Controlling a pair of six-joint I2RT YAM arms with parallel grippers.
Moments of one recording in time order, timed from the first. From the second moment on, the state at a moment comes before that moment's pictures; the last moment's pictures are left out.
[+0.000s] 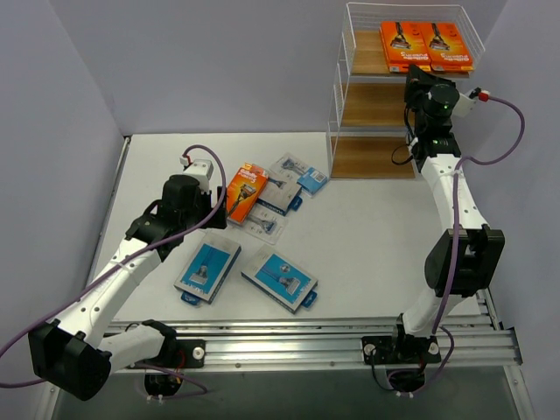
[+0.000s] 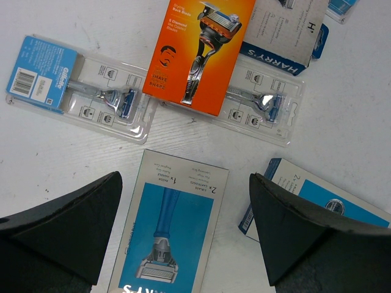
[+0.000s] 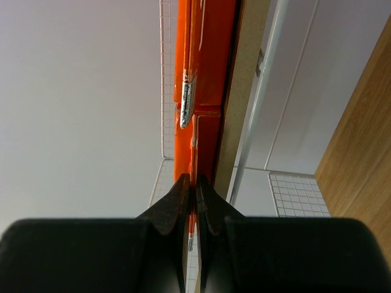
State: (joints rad) left arm -0.44 1.13 1.02 -0.51 -0.15 -0.22; right arm -0.04 1.71 1.61 0.21 0.19 1.50
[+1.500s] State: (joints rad) left arm -0.44 1.13 1.02 -0.51 -0.15 -0.22; right arm -0.05 1.71 1.64 0.23 0.16 1.45
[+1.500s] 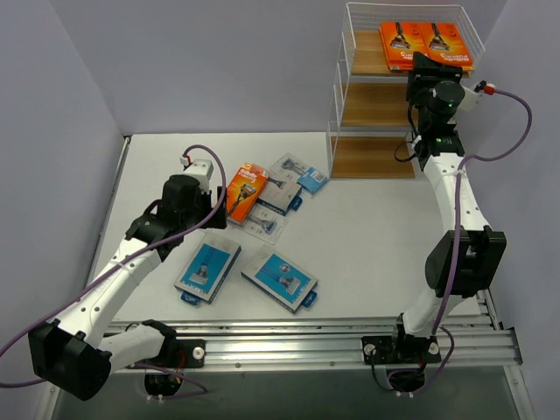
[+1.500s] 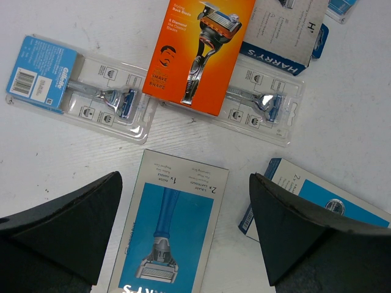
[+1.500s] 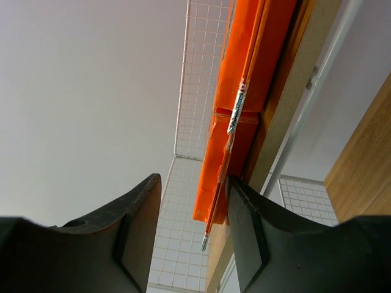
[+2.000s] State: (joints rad) left arm -0.44 1.13 1.02 -0.51 -0.15 -0.22; right arm -0.05 1.63 1.59 0.16 0.15 1.36
